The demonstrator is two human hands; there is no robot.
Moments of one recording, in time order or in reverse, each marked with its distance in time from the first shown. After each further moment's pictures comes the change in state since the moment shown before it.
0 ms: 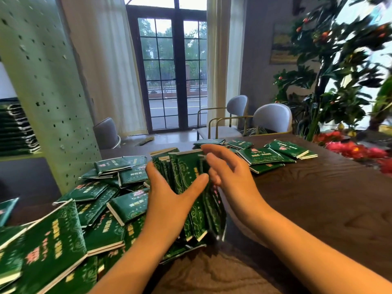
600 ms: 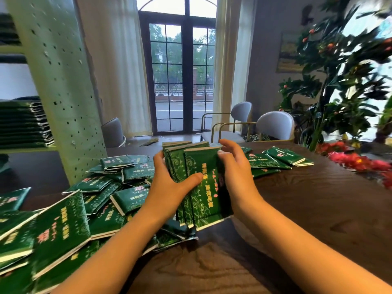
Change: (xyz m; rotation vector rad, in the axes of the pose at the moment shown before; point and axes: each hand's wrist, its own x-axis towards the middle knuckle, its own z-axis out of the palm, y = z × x) left_hand 0.015 0.001 0.000 -0.047 -0.064 0.027; right_hand 0.007 -0.010 -0.007 0.005 0.211 0.105
